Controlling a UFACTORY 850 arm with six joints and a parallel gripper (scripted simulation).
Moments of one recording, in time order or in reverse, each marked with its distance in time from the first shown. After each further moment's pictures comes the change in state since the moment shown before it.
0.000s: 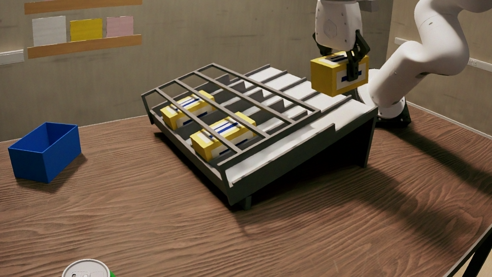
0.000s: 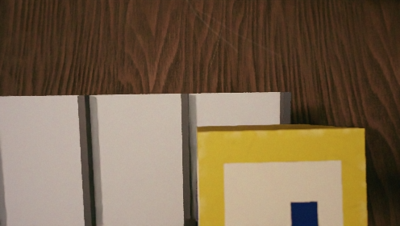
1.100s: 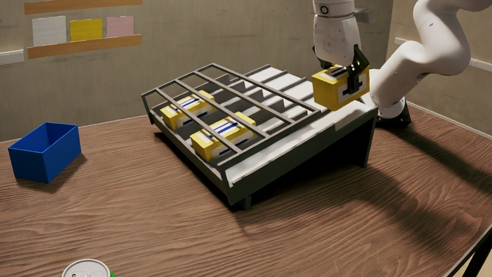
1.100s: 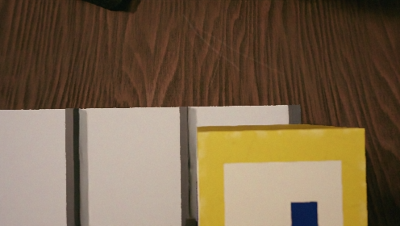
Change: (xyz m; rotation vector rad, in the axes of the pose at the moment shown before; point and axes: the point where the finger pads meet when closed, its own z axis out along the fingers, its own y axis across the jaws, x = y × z) arm 0.004 0.000 0.029 -0.001 0.100 0.001
